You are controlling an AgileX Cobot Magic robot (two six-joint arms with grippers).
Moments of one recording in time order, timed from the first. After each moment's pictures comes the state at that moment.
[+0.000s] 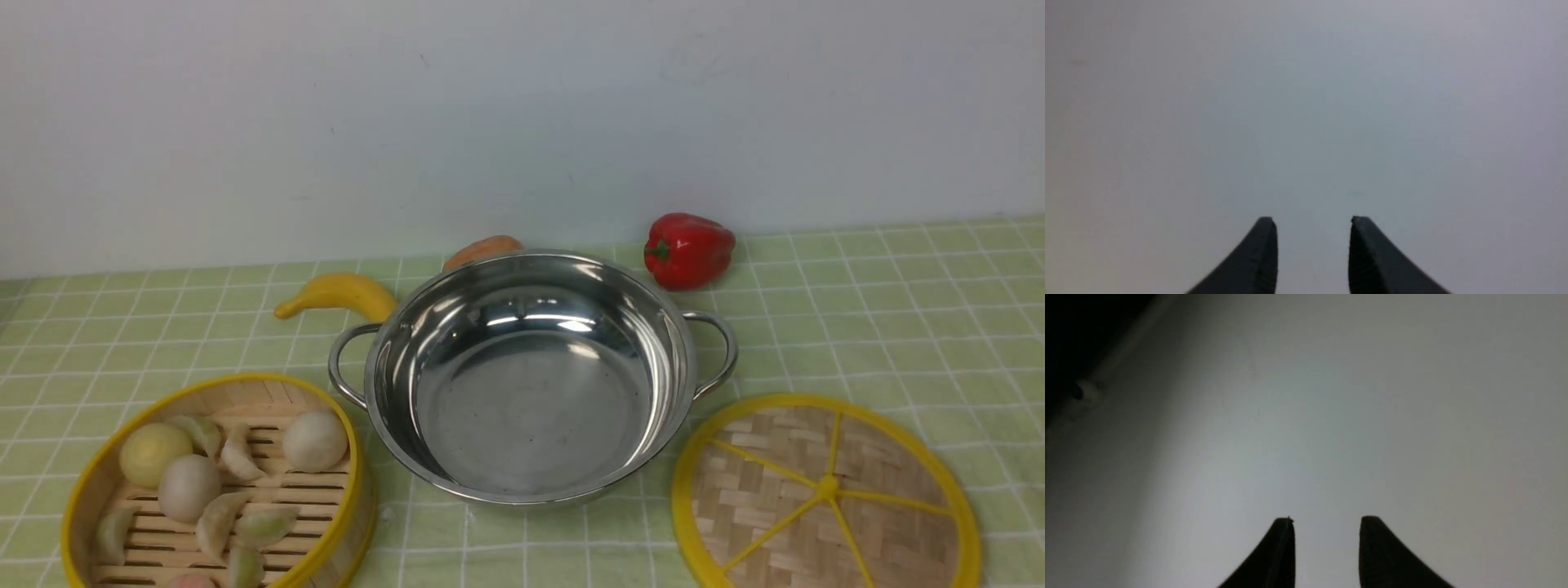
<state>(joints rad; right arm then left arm) 0.09 0.06 0.01 -0.06 -0.85 0.75 0.07 0.00 0.01 -0.09 -0.42 -0.64</state>
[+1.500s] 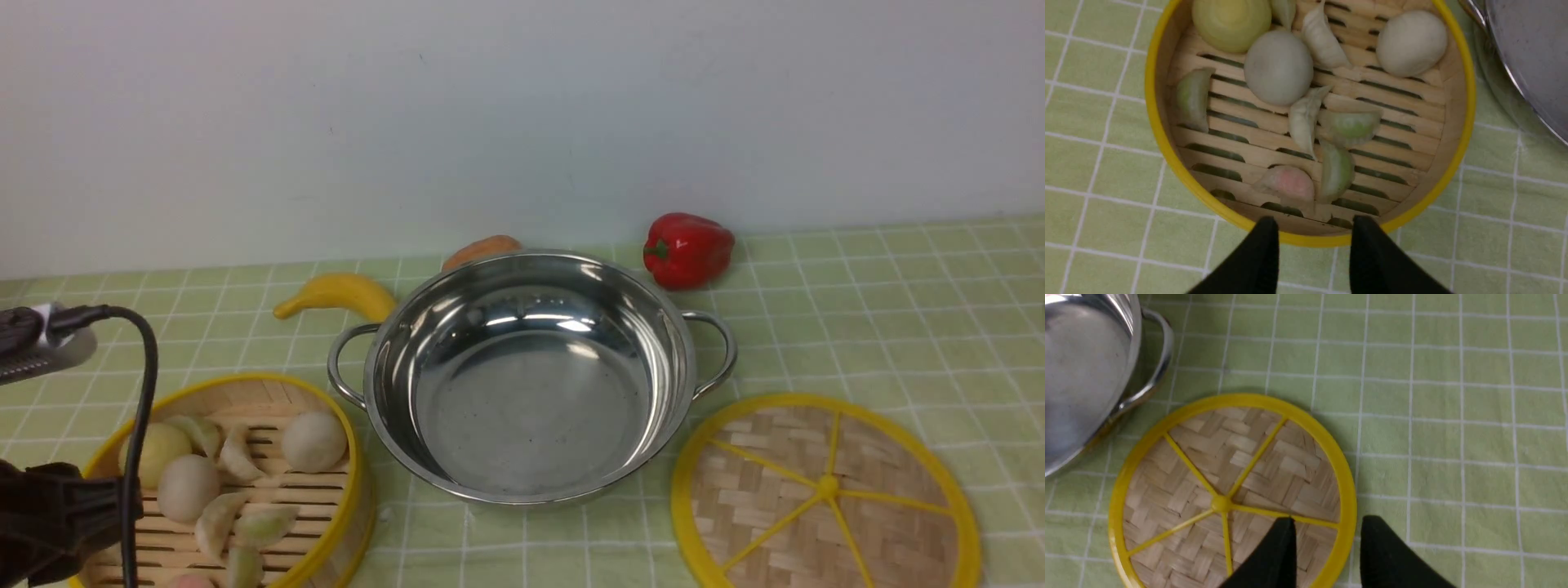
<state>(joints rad) 0.09 1.10 -0.96 0.05 0.99 0.12 0.07 0.91 -0.69 -0.06 0.91 -0.14</state>
